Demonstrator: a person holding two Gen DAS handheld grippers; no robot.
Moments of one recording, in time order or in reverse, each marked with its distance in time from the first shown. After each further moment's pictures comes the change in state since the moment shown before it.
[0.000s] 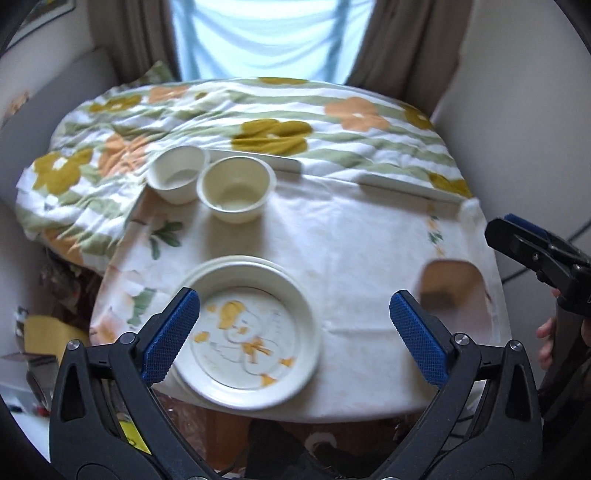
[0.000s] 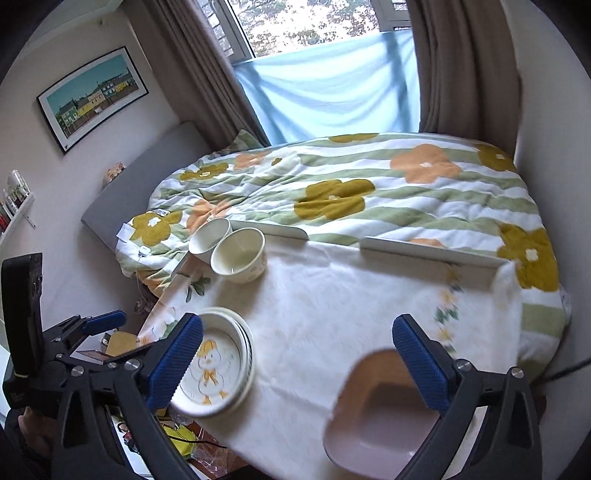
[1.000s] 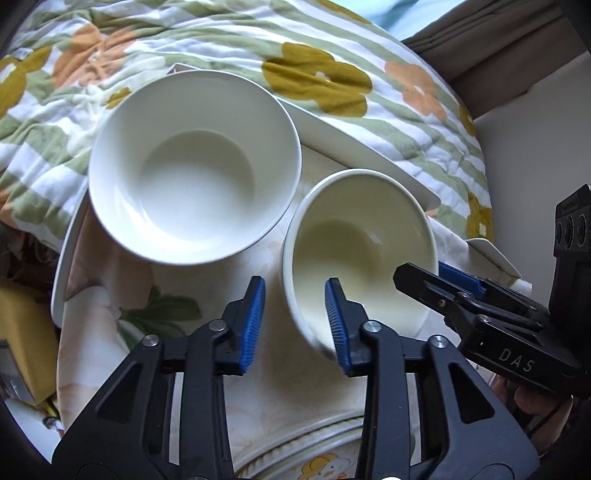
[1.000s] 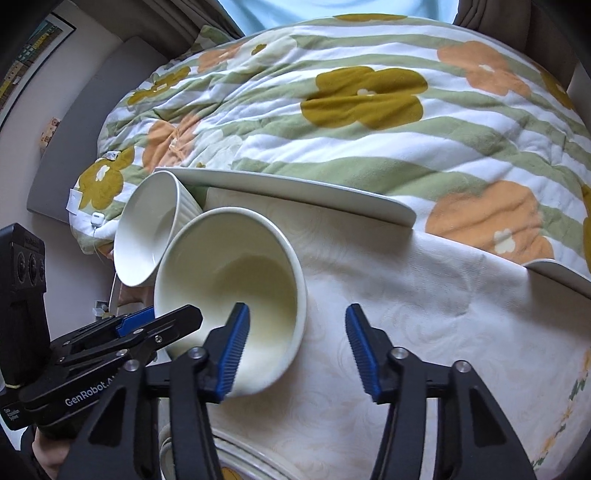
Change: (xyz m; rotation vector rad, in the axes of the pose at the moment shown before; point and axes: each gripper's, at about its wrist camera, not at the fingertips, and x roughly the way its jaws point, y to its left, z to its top) left arm 0.242 0.158 0.114 -0.225 0.332 -0.171; right arm 0.297 0.048 0.075 0.114 0.460 -0.022
